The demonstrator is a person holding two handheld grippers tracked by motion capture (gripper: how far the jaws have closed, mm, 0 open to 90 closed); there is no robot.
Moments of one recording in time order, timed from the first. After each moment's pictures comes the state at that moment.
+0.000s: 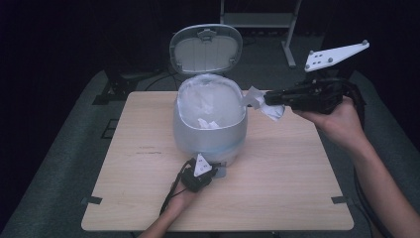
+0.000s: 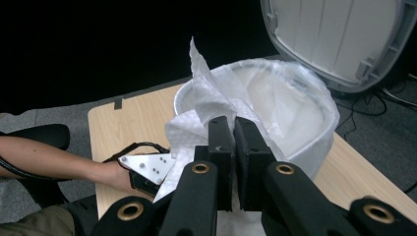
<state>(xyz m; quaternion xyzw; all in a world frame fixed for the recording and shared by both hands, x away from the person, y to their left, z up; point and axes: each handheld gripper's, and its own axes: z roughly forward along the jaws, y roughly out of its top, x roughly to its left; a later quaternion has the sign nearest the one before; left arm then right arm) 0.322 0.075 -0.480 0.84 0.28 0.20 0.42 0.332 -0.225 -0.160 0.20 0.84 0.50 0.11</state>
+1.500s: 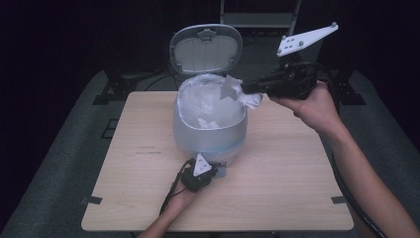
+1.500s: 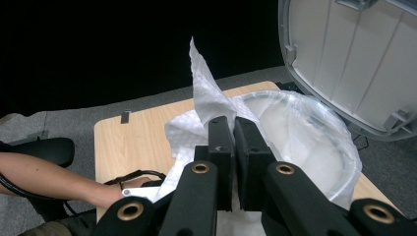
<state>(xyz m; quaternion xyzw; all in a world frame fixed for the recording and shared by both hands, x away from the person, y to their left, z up) 0.322 0.076 -0.480 0.84 0.28 0.20 0.42 0.353 -0.180 -0.143 0.17 0.84 0.50 0.10</state>
